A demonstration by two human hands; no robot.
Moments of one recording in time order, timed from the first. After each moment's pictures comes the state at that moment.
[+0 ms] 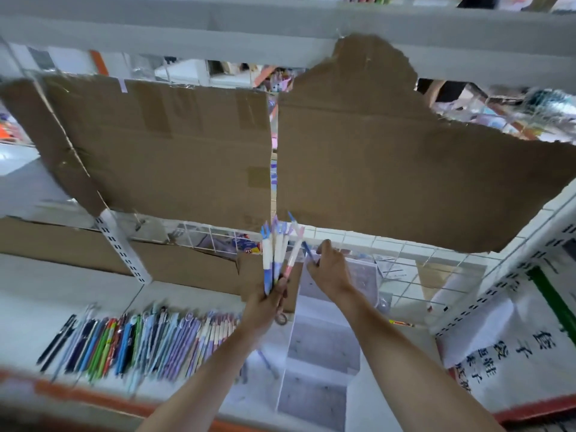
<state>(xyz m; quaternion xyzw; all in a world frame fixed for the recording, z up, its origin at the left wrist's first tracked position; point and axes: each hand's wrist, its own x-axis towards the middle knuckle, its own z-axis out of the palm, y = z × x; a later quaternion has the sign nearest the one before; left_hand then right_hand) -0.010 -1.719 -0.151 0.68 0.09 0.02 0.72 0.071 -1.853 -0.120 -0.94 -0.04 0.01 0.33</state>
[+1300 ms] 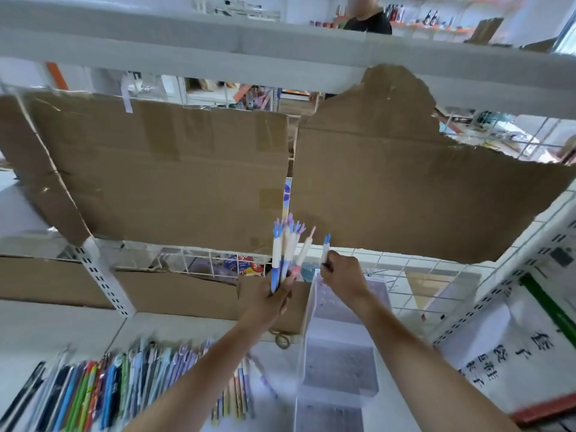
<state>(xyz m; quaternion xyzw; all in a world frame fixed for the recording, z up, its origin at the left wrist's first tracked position) 0.040 -1.680 -0.138 0.68 -0.01 -0.04 0.73 0.084 -1.839 -0.100 -0.96 -0.01 -0.02 0.29</state>
